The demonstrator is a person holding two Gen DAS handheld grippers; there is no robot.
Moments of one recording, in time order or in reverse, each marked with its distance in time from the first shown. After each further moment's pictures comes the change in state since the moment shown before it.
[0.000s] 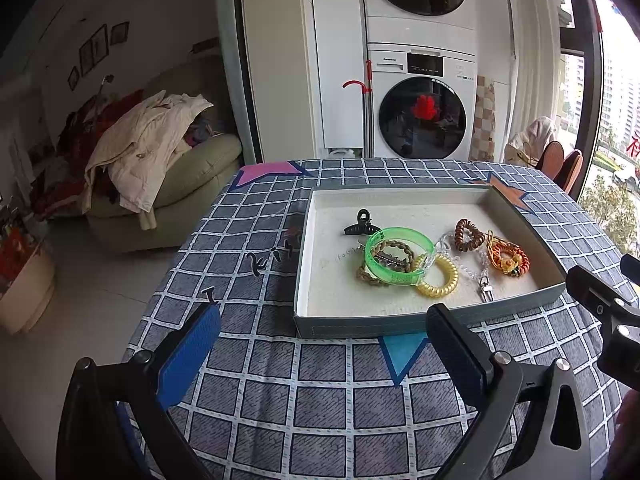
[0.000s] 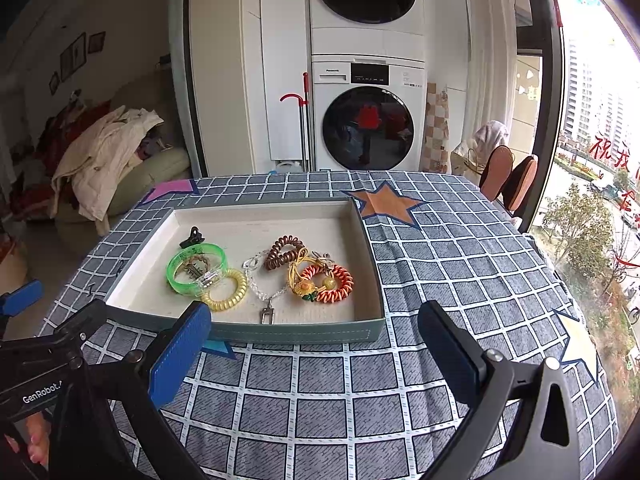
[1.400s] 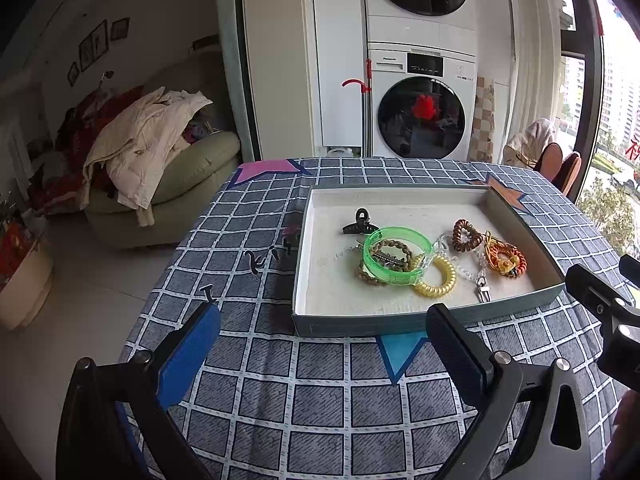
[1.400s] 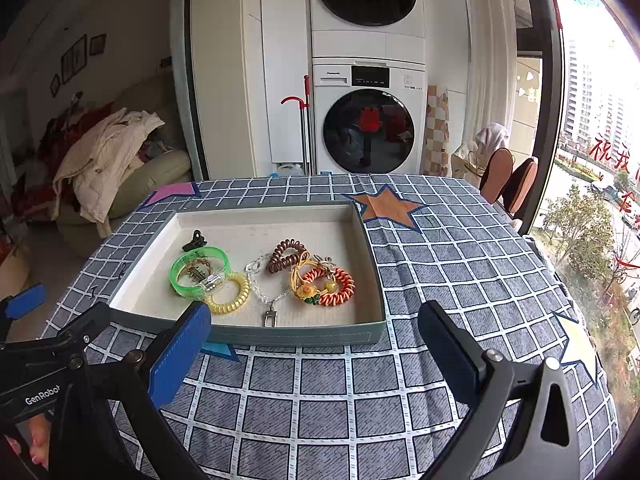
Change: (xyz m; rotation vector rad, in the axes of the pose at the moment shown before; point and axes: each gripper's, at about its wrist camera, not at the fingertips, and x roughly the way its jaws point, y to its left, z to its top) left arm -0.001 -0.003 0.002 -0.010 0.008 -0.006; right arm -0.002 0.000 0.003 0.004 -0.005 0.003
